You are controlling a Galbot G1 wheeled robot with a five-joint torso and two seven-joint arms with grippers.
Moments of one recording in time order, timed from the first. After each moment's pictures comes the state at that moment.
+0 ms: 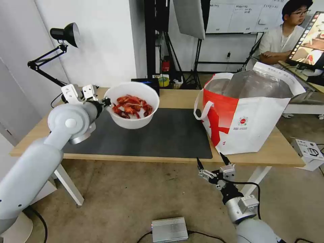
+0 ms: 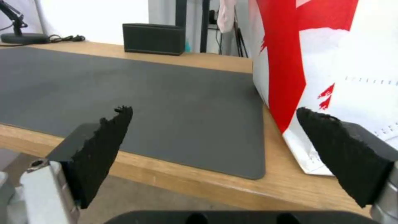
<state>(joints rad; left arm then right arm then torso) 0.42 -0.82 -0.09 -1.95 -1.58 0.52 -0.91 -1.48 0.81 0.13 2.12 0.40 0.15 0.45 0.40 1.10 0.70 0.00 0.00</state>
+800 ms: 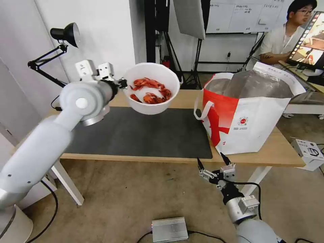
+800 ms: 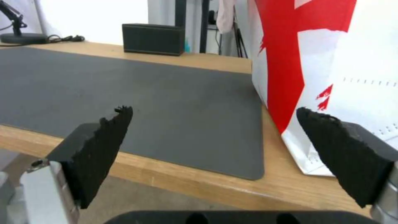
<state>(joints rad) 0.18 -0.91 0.12 -1.89 -1.63 0.52 -0.94 -1.48 0.81 0.14 2.12 0.40 0.15 0.45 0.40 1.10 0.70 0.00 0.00</state>
